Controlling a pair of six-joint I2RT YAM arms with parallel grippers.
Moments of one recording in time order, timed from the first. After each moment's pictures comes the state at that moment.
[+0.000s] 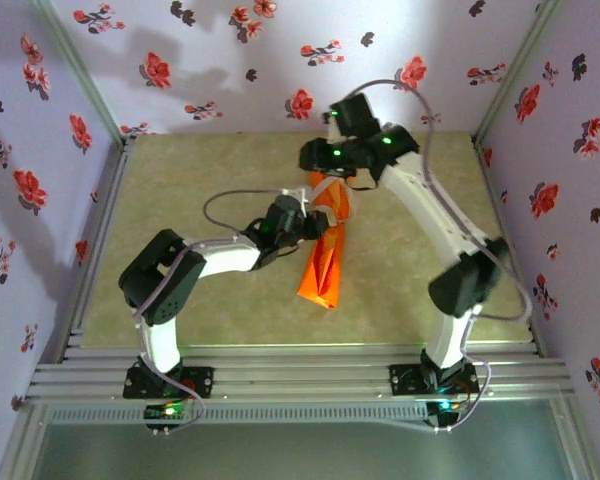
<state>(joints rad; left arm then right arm) -0.75 1.85 1.07 0.37 0.14 -0.83 0.55 1.76 1.94 -0.94 -0.16 0.57</state>
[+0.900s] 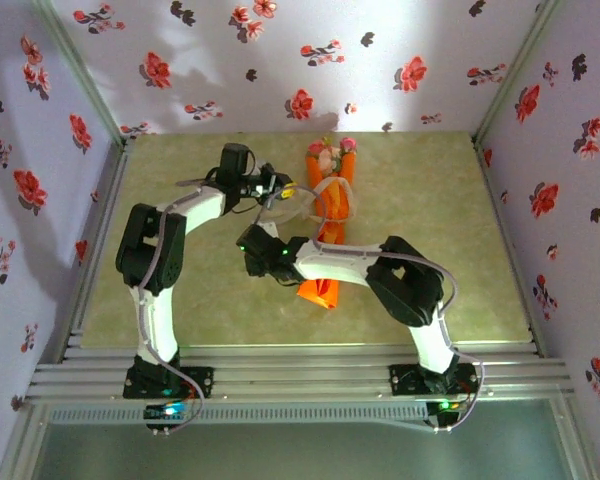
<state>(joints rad) -0.38 2.04 1.41 0.07 0.77 -1.46 1.05 2.04 1.41 -0.35 0.24 0.72</state>
